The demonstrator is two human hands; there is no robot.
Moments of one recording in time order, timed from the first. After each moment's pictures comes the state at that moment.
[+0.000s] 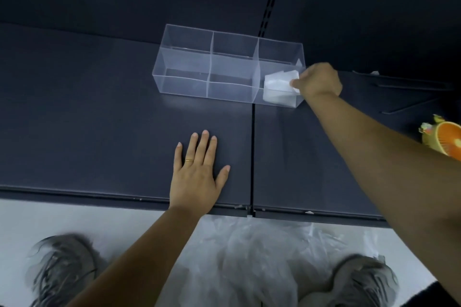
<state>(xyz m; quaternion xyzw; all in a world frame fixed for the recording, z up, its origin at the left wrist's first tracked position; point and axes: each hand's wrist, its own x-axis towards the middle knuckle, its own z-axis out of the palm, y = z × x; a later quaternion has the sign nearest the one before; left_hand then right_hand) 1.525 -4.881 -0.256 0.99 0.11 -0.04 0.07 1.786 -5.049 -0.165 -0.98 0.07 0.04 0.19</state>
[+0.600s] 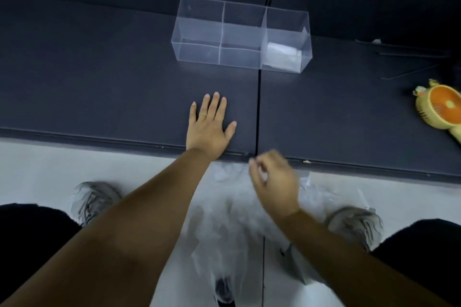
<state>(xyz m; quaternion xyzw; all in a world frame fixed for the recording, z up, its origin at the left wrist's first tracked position) 1.524 -4.879 -0.253 0.99 0.10 -0.07 0.08 1.475 -5.064 -0.206 -0.93 -0.19 -0.07 0.30</state>
